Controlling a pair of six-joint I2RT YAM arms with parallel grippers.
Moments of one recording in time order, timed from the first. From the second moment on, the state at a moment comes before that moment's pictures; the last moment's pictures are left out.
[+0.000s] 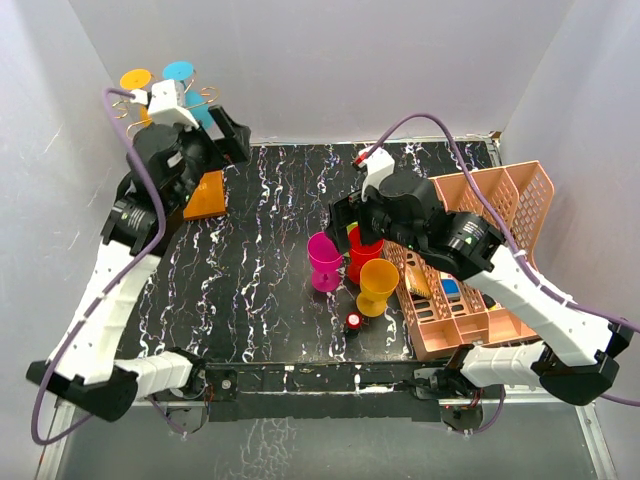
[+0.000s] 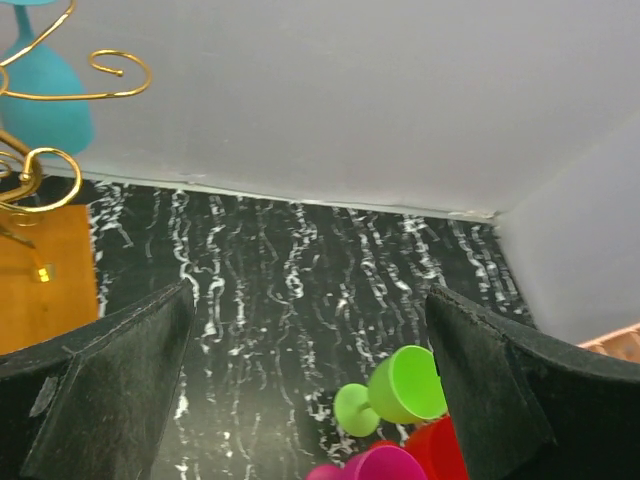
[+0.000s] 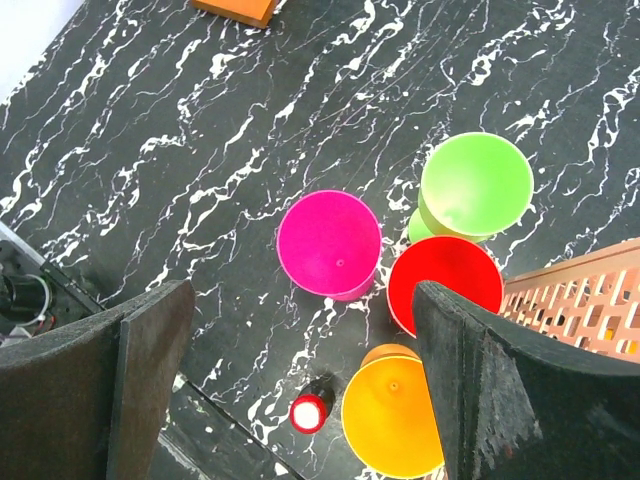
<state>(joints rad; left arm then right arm) -0.41 1.14 1.52 -0.44 -0.20 -0.41 0.88 1.21 1.49 -0.76 0.15 0.24</state>
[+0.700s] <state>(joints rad) 0.12 1.68 2.01 -0.48 0.13 -0.61 0.88 1.17 1.45 -0.73 0.29 0.29</state>
